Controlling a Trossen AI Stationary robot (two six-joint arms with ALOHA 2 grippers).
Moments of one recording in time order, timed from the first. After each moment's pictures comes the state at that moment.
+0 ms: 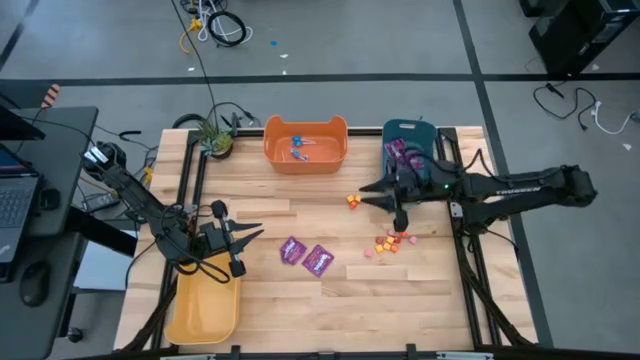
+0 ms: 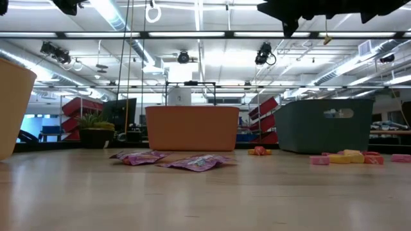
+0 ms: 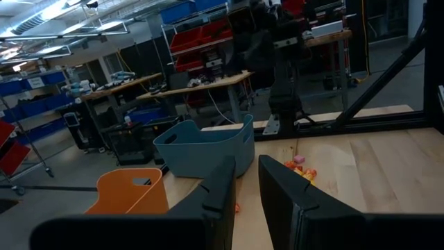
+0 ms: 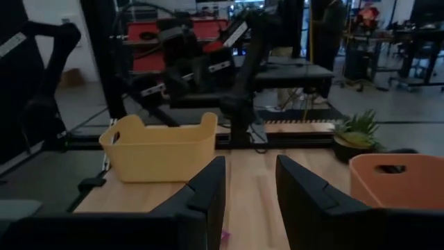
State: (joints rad) left arm -0.77 0.98 0.43 0.61 -1.13 0.25; right arm -0.05 0.96 0.61 0.30 -0.10 0.05
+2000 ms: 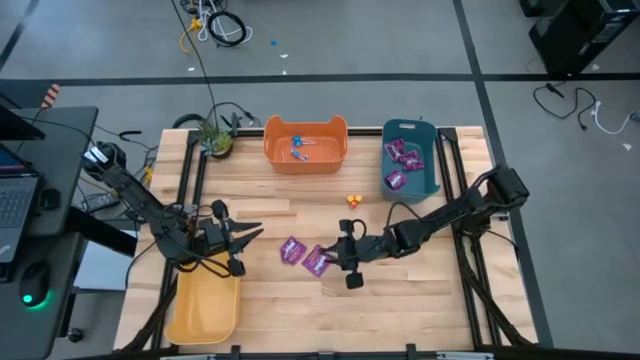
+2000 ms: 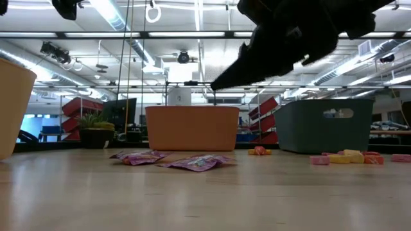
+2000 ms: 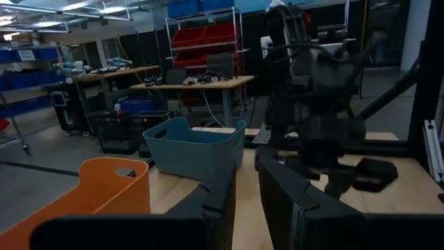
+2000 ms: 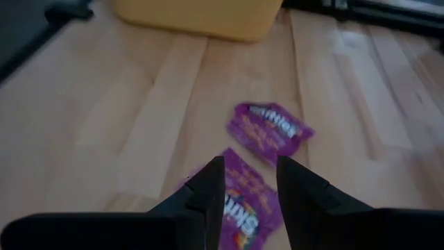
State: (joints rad) left arm -0.77 0.98 0.43 0.64 -1.13 0.13; right arm 0.33 1.72 0.87 0.29 0.25 0.02
